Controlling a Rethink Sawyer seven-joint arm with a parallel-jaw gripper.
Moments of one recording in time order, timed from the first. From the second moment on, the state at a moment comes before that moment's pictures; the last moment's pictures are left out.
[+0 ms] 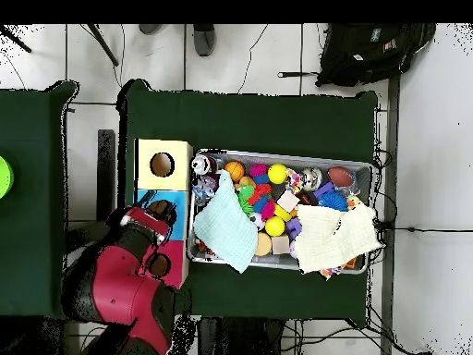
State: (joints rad) arm 0.64 -0.52 -0.59 1.82 0.41 -0.13 2.31
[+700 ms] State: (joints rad) arm 0.37 -0.64 -0.48 1.83 0.17 -0.12 2.31
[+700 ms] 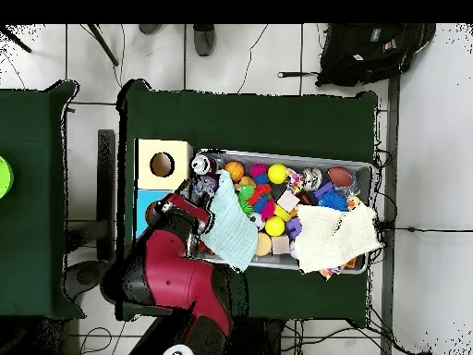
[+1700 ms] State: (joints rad) arm 0.28 -0.68 -0.39 1.80 0.06 -0.04 2.31
